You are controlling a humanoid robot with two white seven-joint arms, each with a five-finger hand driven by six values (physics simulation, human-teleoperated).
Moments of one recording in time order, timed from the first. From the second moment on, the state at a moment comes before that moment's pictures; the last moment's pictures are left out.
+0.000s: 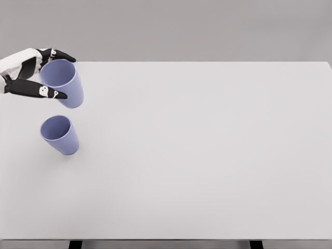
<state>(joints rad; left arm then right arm) -0.55 1.16 -0.59 -1.80 0.74 0.13 -0.26 0.03 0.00 0.15 0.01 -0.09 -0.06 -0.08</state>
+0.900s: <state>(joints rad) -0.51 1.29 -0.60 -1.80 0.89 0.13 -0.32 0.03 0.00 0.15 0.01 -0.09 -0.06 -0.08</state>
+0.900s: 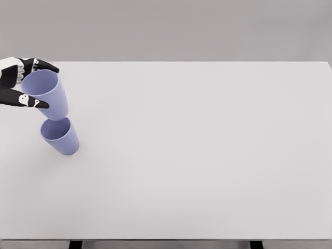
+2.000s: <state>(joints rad) -0.48 1.35 -0.60 -1.80 0.95 0.13 -0.40 0.03 0.00 0.15 0.01 -0.09 -0.06 -0.08</state>
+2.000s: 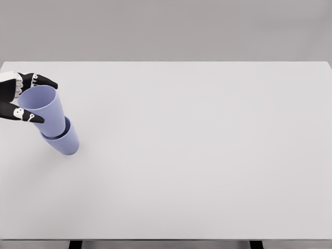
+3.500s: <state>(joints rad) -0.46 1.31 -0.59 -1.77 0.94 0.13 -0.40 0.03 0.00 0.15 0.01 -0.09 -0.06 -0.08</state>
